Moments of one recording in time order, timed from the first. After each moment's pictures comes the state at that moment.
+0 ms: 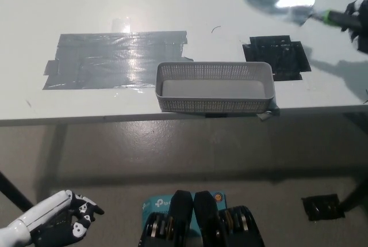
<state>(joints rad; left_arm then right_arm) -0.01 0.68 -0.13 -0.48 0.10 0.46 -0.53 -0.78 -0.65 0.32 0.29 -0.72 0.03 0.24</state>
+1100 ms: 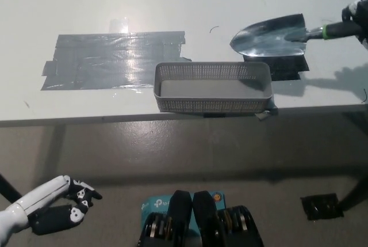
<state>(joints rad) -0.09 0.68 -0.10 -0.45 0.12 0.46 -0.60 -0.88 -0.78 0.37 0.22 -0.78 -0.26 0.37</state>
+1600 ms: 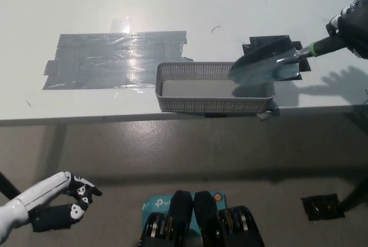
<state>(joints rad) -0.10 0.68 -0.09 -0.45 0.14 0.46 -0.63 -0.89 -0.78 0.43 0.27 -0.91 -0.37 0.35</state>
